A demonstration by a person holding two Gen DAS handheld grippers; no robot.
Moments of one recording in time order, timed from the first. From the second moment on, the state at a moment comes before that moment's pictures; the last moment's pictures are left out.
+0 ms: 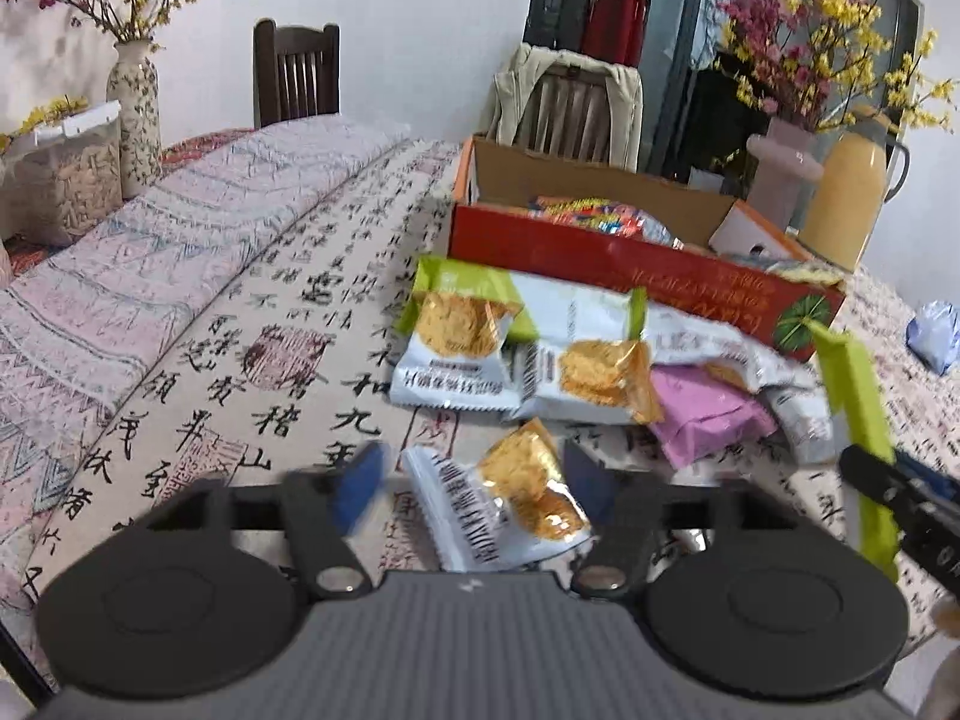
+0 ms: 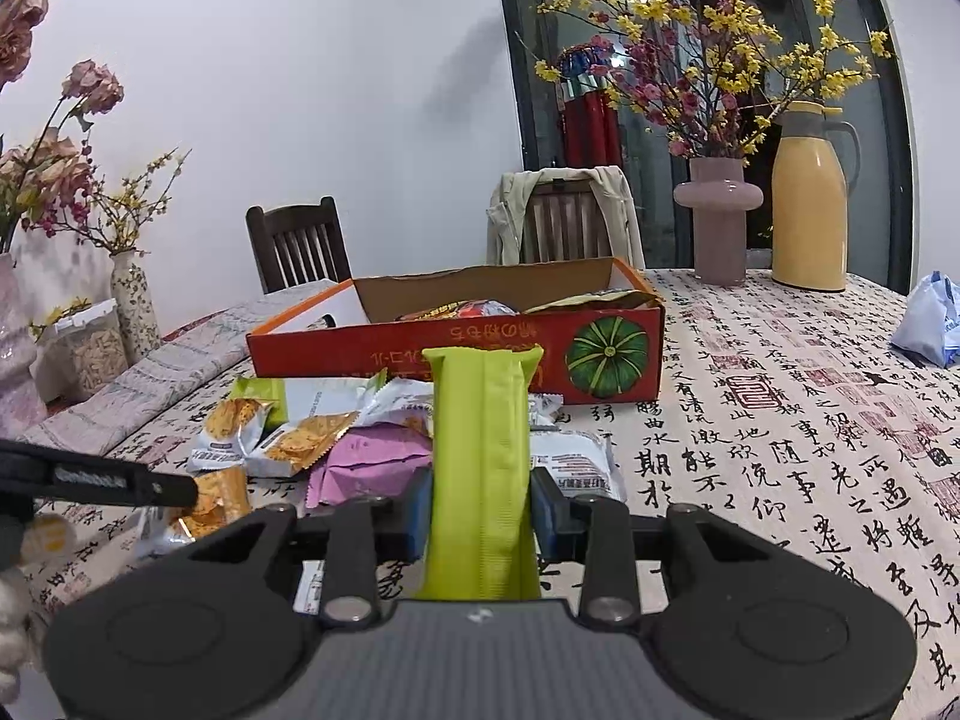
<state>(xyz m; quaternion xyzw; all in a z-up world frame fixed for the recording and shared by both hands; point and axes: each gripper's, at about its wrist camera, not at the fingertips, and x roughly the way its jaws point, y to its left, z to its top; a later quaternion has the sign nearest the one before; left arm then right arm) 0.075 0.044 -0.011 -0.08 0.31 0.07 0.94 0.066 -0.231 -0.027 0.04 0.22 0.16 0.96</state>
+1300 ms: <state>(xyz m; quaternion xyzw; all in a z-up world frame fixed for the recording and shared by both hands) 0.083 0.017 -0.017 -0.09 0.33 0.08 0.94 0.065 -0.247 -0.033 0.06 0.22 0.16 0.96</state>
